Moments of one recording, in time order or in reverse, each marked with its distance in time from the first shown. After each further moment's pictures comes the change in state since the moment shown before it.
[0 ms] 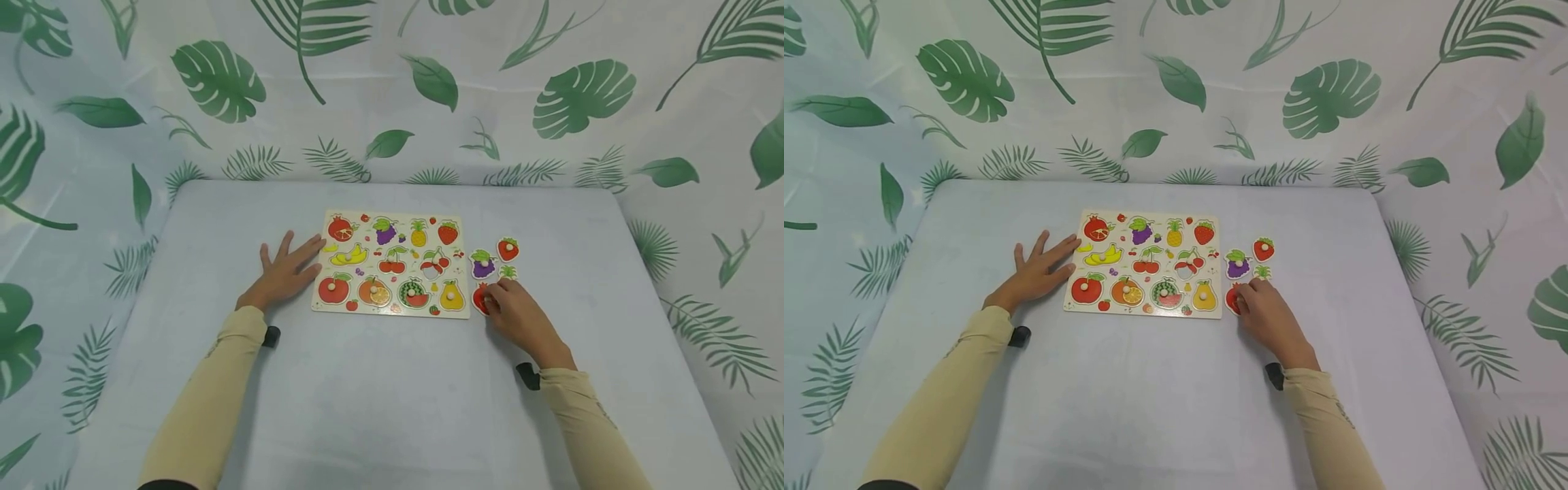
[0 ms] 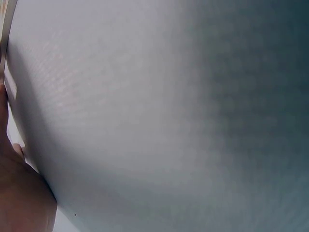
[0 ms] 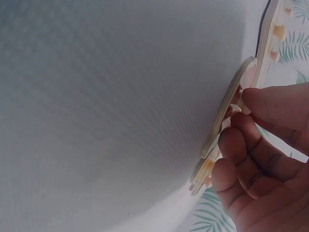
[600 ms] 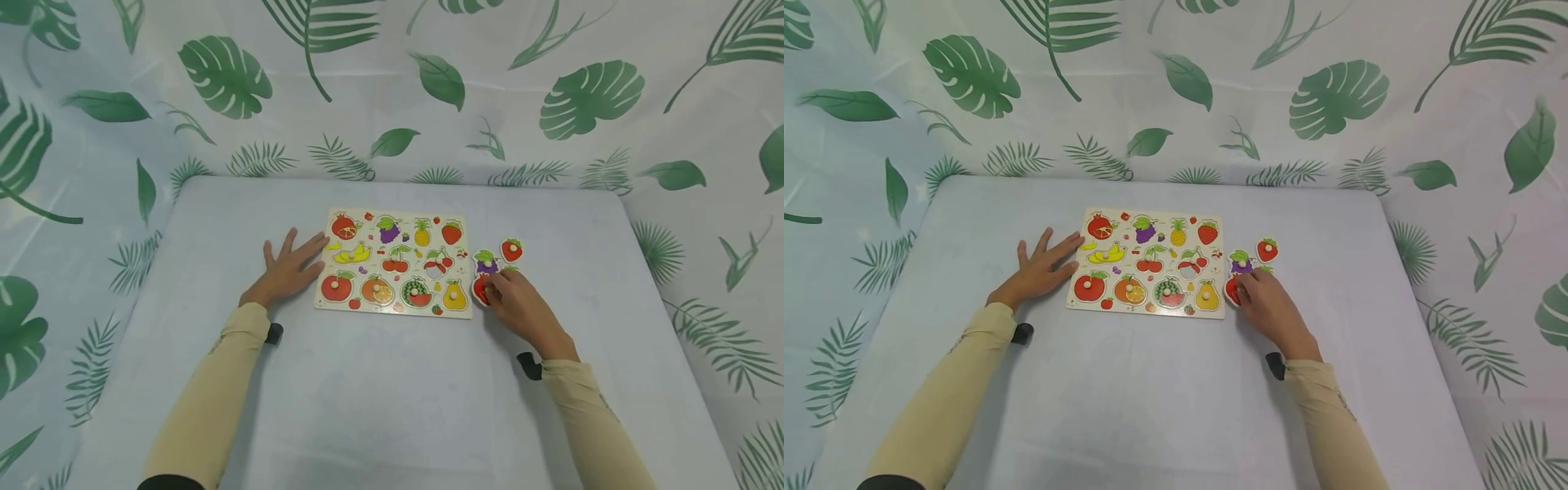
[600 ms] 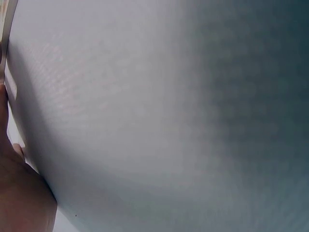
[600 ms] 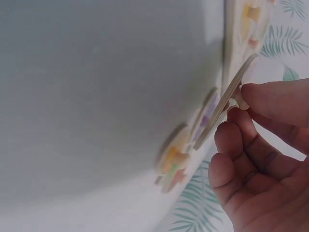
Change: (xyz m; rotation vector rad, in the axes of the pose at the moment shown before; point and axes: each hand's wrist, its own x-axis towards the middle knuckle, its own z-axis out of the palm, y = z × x) left_hand 0.001 -0.001 -0.001 -0.005 0.001 0.005; right_hand 0.014 -0.009 -0.015 0.012 0.027 -0.025
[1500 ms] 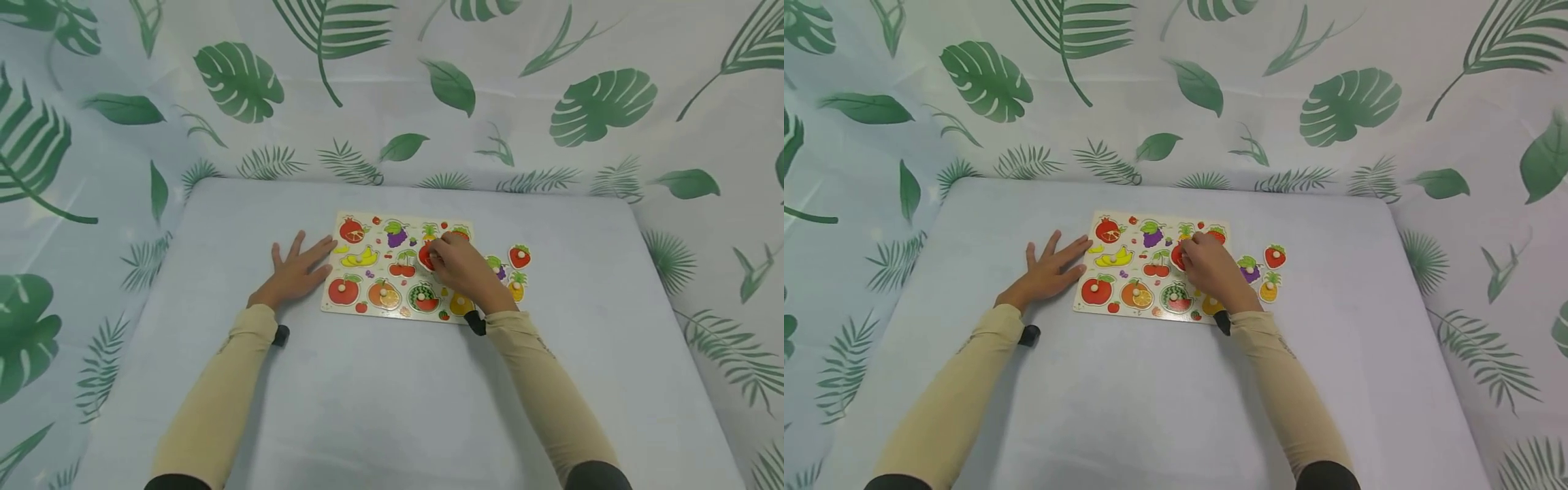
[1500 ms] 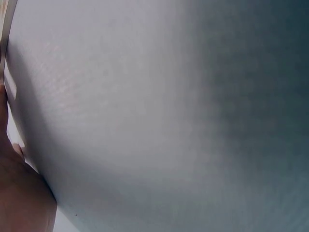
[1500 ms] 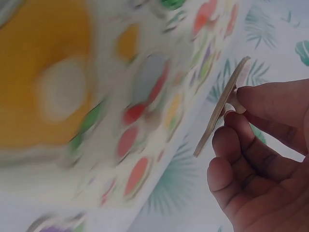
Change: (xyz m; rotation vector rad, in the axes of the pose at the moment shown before) left_hand 0.005 -0.005 0.004 0.034 -0.006 -0.012; right_hand 0.101 -0.066 0.012 0.064 -0.010 -0.237
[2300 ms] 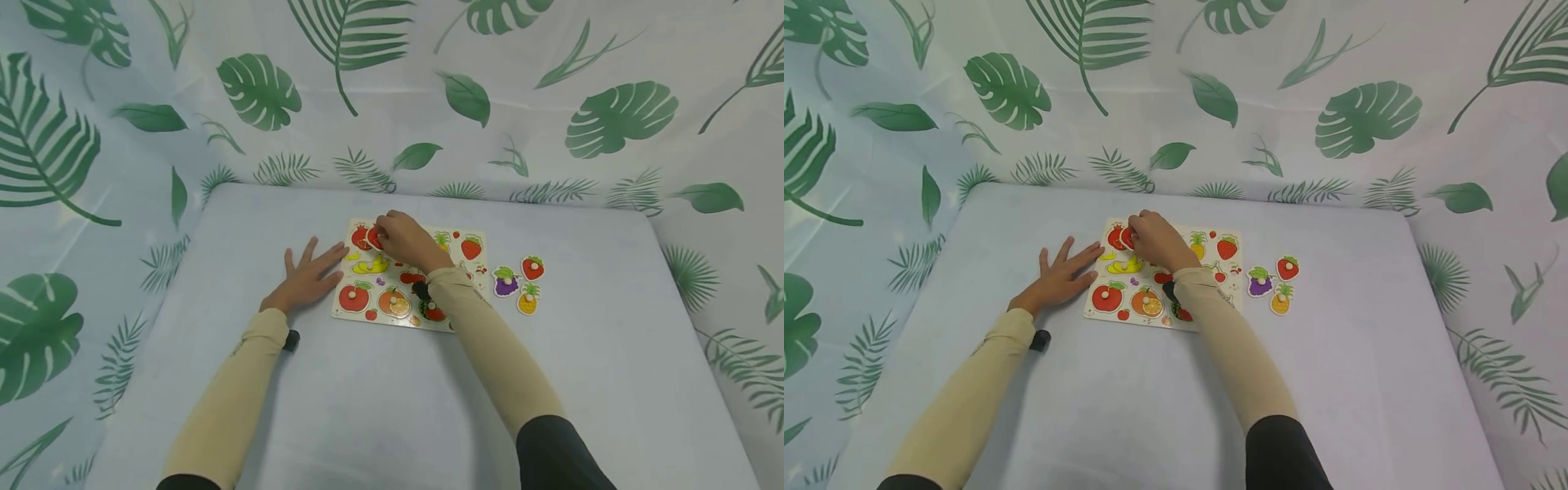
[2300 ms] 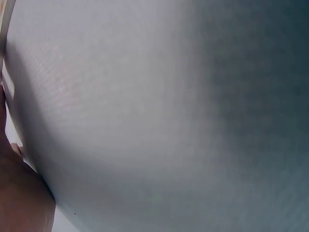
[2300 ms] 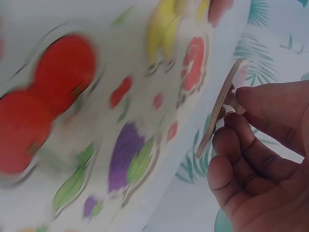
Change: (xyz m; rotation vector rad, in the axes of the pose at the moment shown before) left_hand -0.002 0.000 0.000 -0.014 0.017 0.015; right_hand 0.120 -0.049 0.026 0.051 -0.127 -0.089
